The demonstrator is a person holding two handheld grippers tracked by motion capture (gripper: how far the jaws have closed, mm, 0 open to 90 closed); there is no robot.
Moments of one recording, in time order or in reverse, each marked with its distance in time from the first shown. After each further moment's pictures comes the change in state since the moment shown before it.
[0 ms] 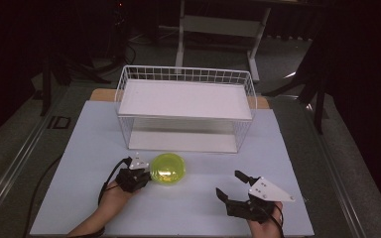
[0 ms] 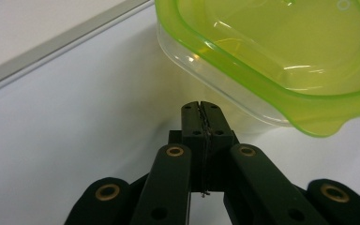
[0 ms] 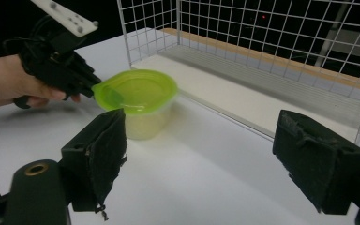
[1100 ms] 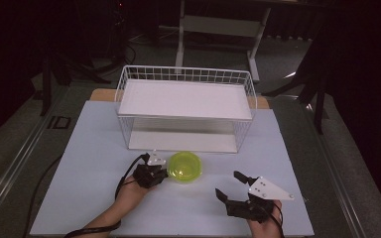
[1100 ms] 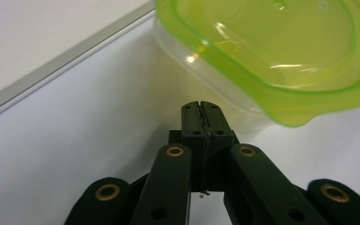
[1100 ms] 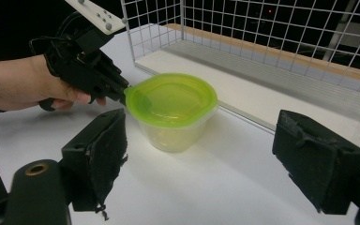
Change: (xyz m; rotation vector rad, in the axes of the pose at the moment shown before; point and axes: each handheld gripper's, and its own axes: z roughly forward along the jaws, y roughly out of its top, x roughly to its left) left arm -0.021 0.027 0.025 -0.015 -0.056 0.034; right arm -0.003 -0.003 0.003 0.015 0.020 0.012
